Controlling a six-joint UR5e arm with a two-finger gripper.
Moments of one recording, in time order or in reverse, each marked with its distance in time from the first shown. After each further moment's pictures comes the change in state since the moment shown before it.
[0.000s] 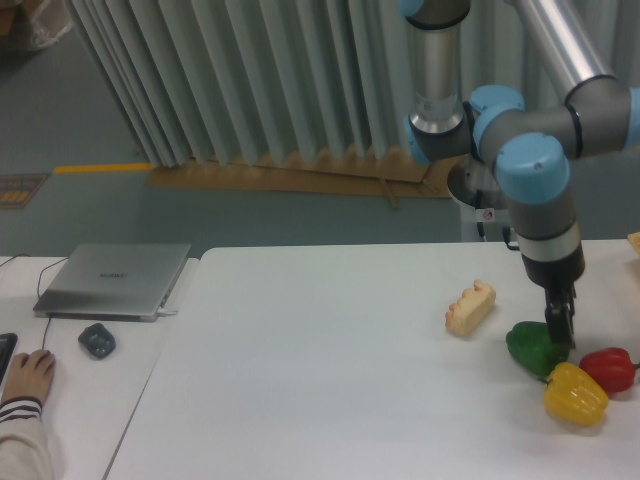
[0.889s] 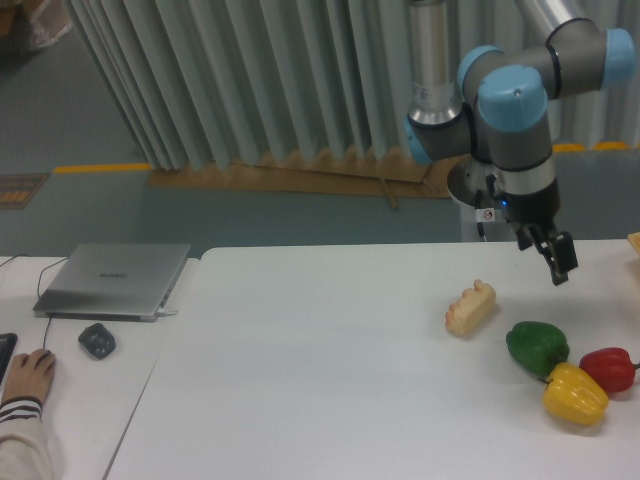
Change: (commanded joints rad) arm -0.028 0.172 -0.074 -0.112 0.007 -0.334
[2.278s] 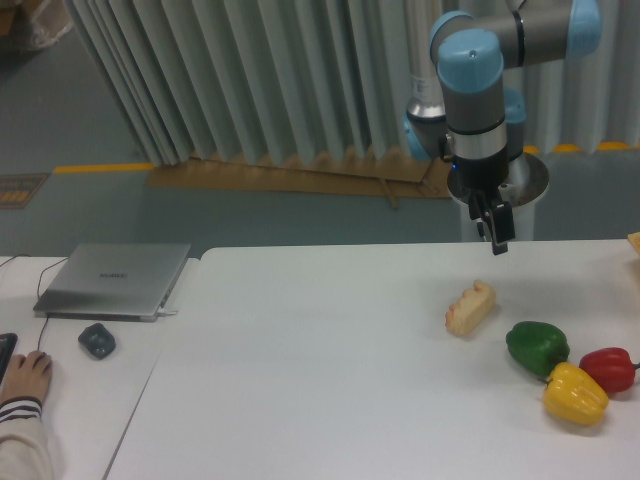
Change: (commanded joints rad) arm -0.069 0.187 -0.112 -0.052 -0.139 -0.359
